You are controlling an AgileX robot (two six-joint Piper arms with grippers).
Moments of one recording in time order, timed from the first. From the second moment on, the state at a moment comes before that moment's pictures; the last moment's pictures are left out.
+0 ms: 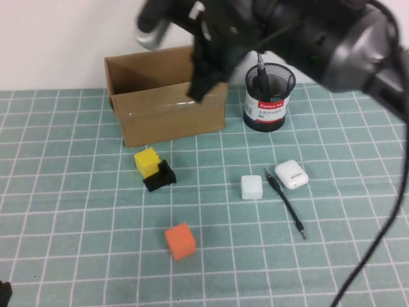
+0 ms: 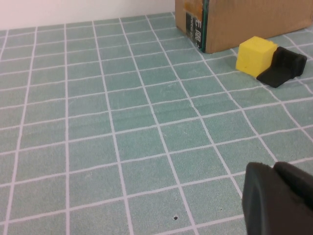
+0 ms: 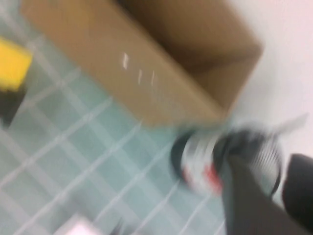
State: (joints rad) right arm 0.78 1.86 -2.06 -0.51 1.16 -0.06; left arm -0.21 -0.01 0.03 -0.03 0.35 0.12
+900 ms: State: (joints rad) right arm 0.56 1.92 -1.56 -0.11 0.98 0.25; left arm -0.21 -0.01 0.03 -0.03 0.35 0.12
